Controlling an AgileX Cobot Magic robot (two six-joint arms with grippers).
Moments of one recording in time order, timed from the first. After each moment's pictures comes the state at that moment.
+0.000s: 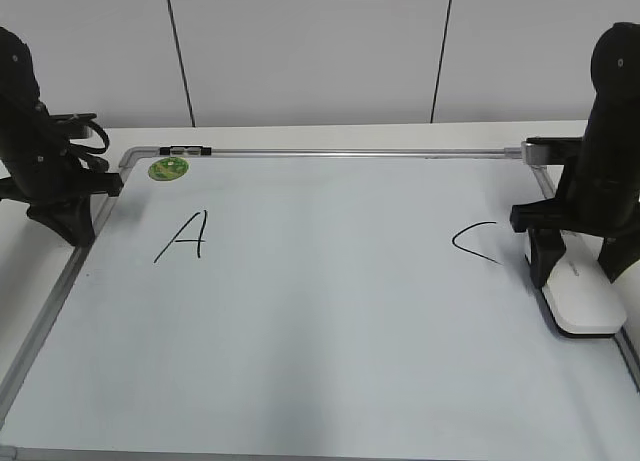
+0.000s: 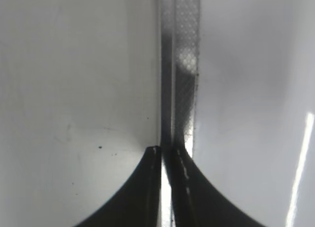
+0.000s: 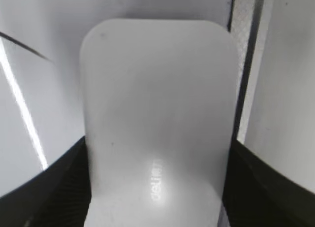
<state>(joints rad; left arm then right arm) -0.05 2.25 -1.68 -0.10 1.01 0.00 0.07 2.00 -1.39 0.02 1.11 0.09</state>
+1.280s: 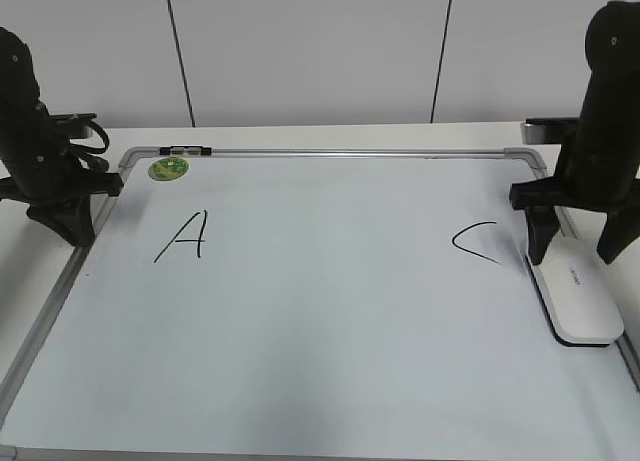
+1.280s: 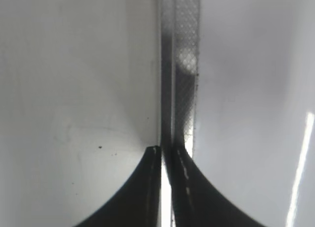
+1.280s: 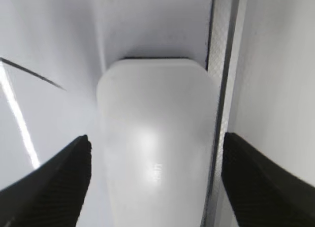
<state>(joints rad) -0.05 2.25 -1.68 -0.10 1.01 0.00 0.07 2.04 -1.51 -0.01 1.19 0.11</state>
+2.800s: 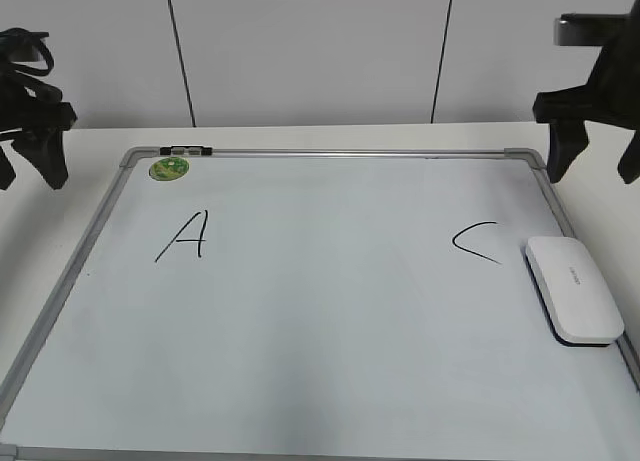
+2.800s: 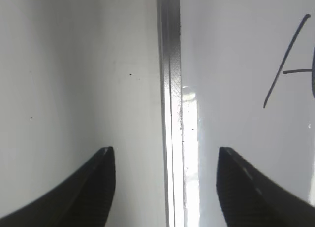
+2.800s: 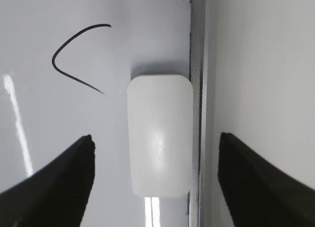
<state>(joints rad) -0.05 1.99 -1.67 -0.06 1.19 0.00 0.07 1.82 -1.55 -0.01 1.21 0.13</state>
